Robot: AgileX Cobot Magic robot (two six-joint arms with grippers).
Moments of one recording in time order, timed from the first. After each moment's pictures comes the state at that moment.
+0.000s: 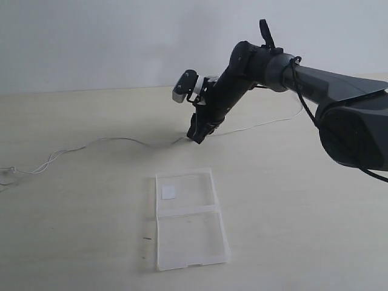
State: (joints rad) left arm 0.19 0.01 0.00 -0.07 0.37 0.02; right arm 0.36 2.68 -2.33 0.43 1.00 -1.05
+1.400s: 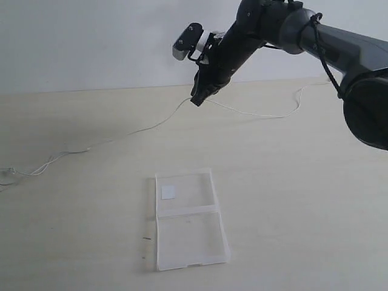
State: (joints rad) left arm 0.19 0.01 0.00 -0.07 0.37 0.02; right arm 0.36 2.50 -2.32 0.35 0.98 -0.91
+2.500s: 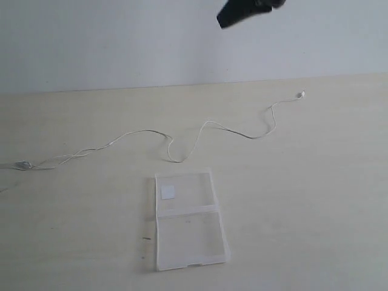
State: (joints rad) left arm 0.19 0.01 0.00 -0.07 0.37 0.02; right arm 0.19 2.08 -2.08 0.72 1.22 -0.71
